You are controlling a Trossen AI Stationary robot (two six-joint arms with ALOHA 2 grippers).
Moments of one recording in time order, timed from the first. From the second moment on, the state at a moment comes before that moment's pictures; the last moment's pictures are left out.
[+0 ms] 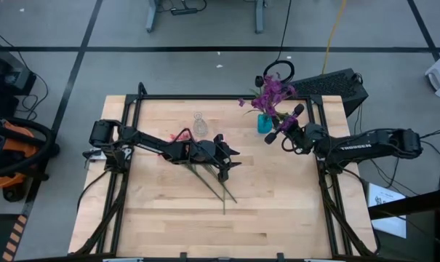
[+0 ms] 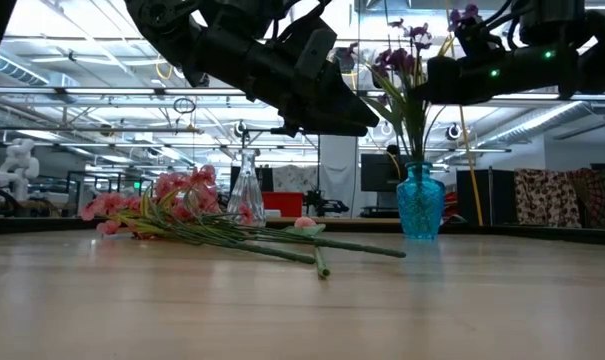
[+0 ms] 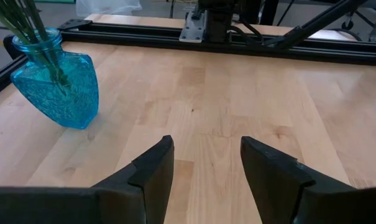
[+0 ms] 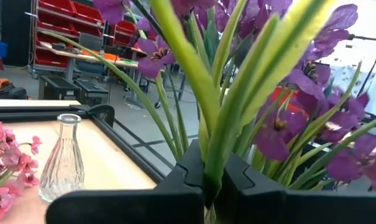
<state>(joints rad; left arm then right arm) -0.04 1.80 1.00 0.43 -0.11 -0.07 -0.19 1.01 0.27 0.87 0.60 -0.29</state>
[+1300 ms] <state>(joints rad) -0.04 1.80 1.00 0.43 -0.11 -0.07 -0.21 1.15 0.27 0.86 0.63 -0.19</state>
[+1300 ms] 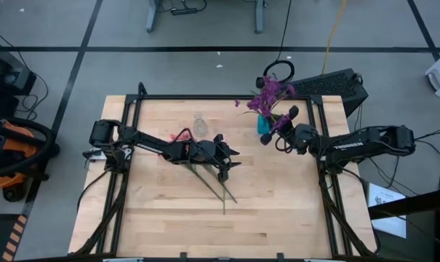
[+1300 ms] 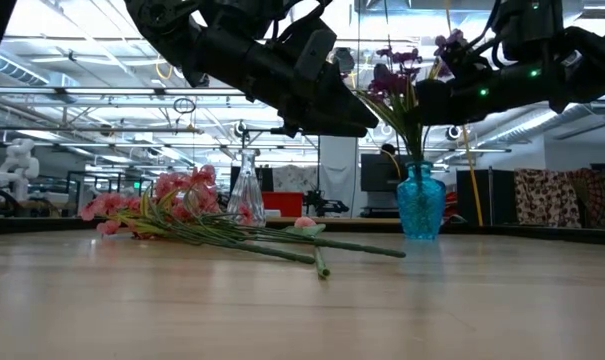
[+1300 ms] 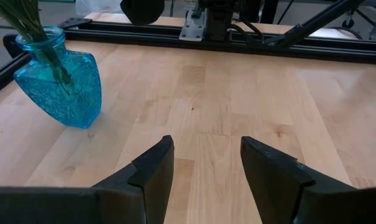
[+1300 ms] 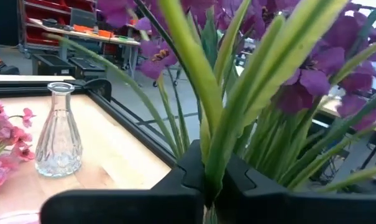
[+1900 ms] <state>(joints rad) -0.04 1.80 1.00 0.42 -0.11 -0.07 -0.23 1.12 0.27 0.85 0.65 -0.16</state>
